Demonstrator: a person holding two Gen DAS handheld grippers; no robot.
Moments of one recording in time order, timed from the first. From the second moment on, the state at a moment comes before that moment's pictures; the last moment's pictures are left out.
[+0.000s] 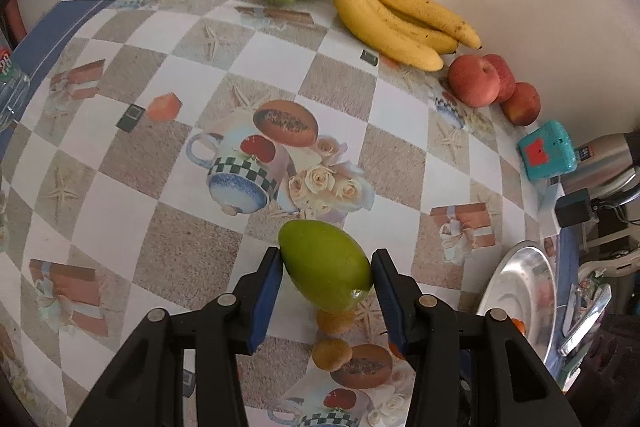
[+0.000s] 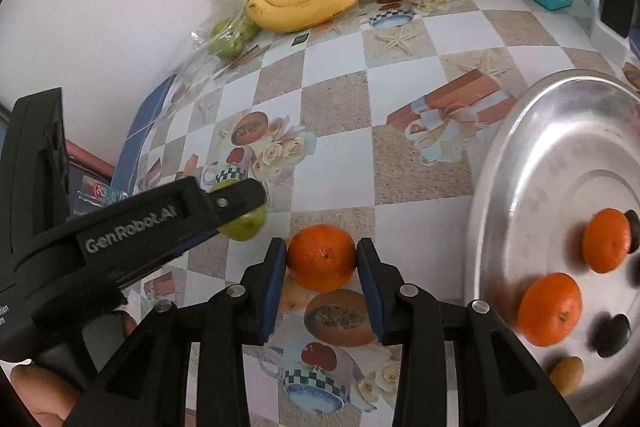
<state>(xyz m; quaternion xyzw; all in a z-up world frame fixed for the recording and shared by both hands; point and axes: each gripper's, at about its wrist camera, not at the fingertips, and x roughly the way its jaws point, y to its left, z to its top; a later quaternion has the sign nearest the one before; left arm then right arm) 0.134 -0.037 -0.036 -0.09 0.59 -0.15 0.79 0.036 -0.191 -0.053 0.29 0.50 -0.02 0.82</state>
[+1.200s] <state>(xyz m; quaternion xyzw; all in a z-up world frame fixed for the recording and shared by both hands) 0.081 -0.132 0.008 -0.01 0.55 -0.24 0.80 -0.034 -0.307 -0.011 0.31 0.45 -0.18 0.82</state>
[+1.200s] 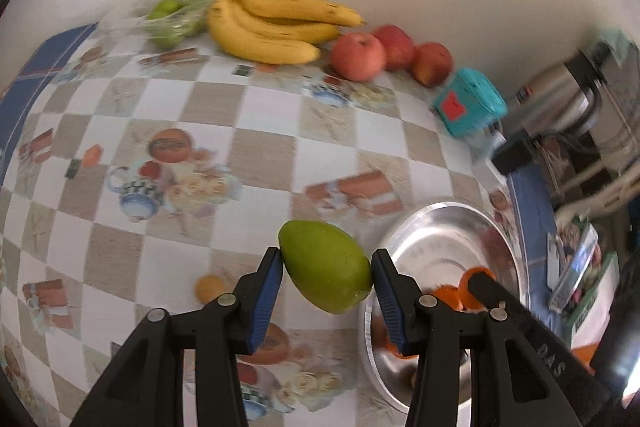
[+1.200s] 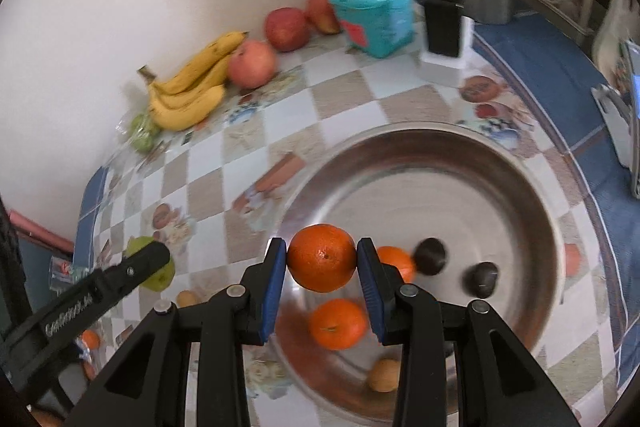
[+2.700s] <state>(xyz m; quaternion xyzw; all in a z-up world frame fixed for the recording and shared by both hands) 0.036 -0.222 -0.052 0.10 0.54 -0.31 0.78 -0.032 -0.351 -0.057 0.28 0.46 -0.24 0.81</state>
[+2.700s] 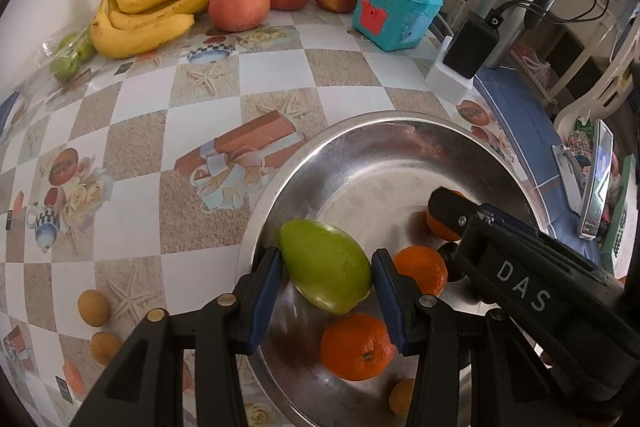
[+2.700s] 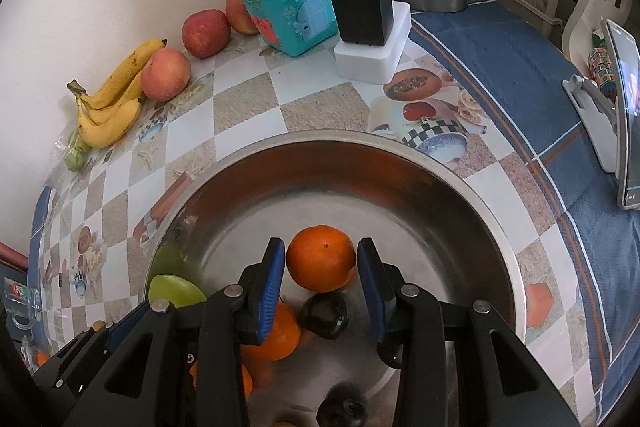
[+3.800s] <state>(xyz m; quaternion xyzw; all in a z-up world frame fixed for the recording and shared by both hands) 0.045 -0.164 -0.022 0.08 0.56 -0.23 0.79 -0.056 -0.320 -0.023 0.25 0.48 -0.24 0.80</state>
